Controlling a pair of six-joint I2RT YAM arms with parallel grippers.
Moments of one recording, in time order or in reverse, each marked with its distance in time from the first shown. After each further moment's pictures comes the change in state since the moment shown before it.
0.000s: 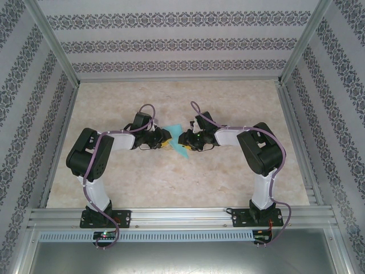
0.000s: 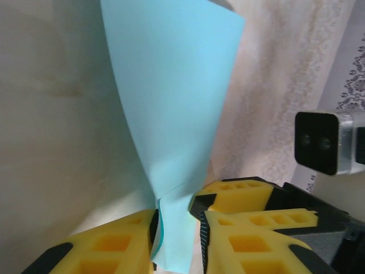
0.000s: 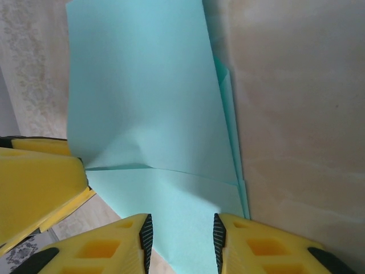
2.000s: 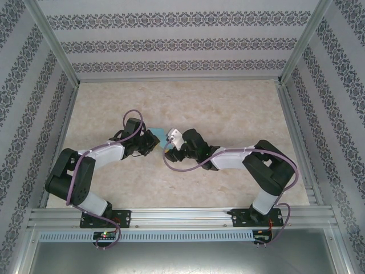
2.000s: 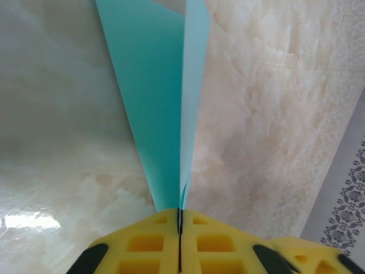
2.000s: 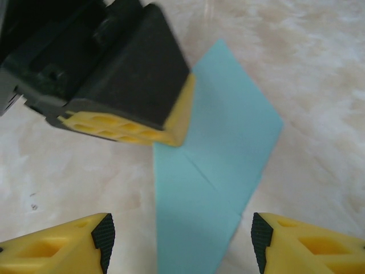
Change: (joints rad) left arm -0.012 -0.305 -0.167 -0.153 -0.280 -0.142; right arm 0.325 -0.202 -0.238 0.424 0.465 -0.937
